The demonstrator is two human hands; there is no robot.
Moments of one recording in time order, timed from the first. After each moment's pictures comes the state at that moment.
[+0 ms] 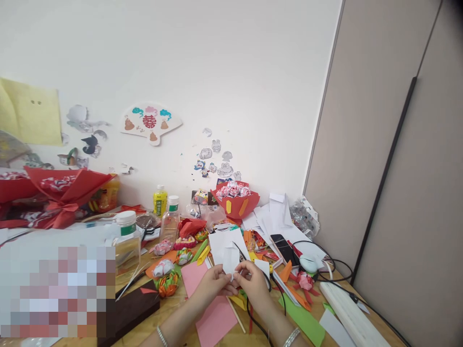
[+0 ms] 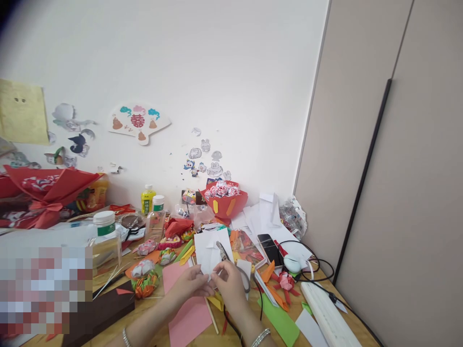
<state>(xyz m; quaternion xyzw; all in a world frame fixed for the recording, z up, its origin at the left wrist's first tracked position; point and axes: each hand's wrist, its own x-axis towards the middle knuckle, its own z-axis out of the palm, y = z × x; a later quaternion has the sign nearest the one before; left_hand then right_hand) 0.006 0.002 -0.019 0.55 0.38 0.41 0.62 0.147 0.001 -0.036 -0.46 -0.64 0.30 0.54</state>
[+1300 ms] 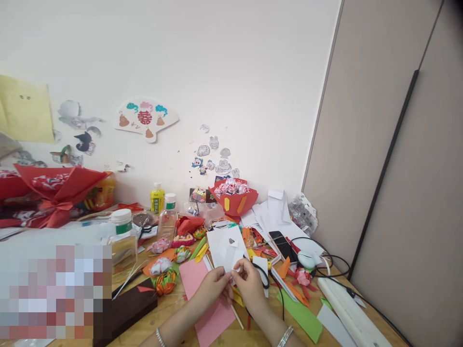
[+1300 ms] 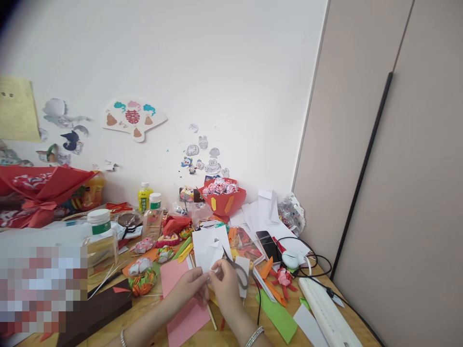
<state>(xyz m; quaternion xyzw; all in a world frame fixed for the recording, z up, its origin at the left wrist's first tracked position) 0.013 0.000 -0.032 0.59 0.42 0.37 0.58 0.136 -0.004 -0.041 -0.49 -0.61 0.26 0.57</state>
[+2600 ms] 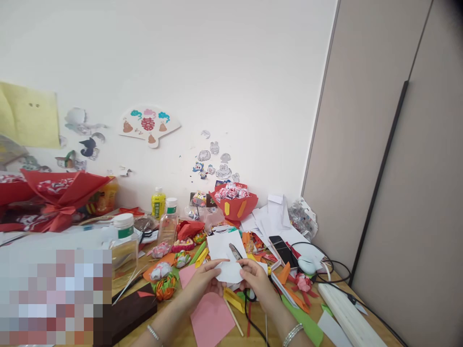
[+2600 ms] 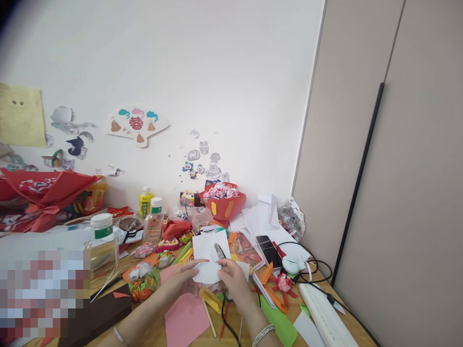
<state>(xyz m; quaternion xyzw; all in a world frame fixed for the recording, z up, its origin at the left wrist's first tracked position) -0.017 0.012 -0.011 0.53 0.32 0.41 0.67 0.163 0.008 -0.030 -0.36 -0.55 0.54 0.53</state>
